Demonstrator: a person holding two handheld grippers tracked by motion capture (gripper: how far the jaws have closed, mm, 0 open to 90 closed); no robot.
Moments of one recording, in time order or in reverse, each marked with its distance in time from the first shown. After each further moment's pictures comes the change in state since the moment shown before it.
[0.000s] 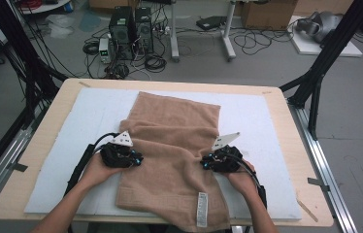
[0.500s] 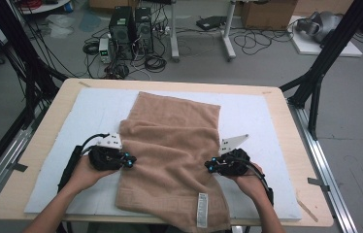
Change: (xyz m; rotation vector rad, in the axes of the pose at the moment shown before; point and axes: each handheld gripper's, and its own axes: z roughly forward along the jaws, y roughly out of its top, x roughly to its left) left arm -0.006 -0.006 -0.042 -0.052 -0.028 0.014; right arm 0.011 -0.002 -0.029 -0.035 0.061 -0.058
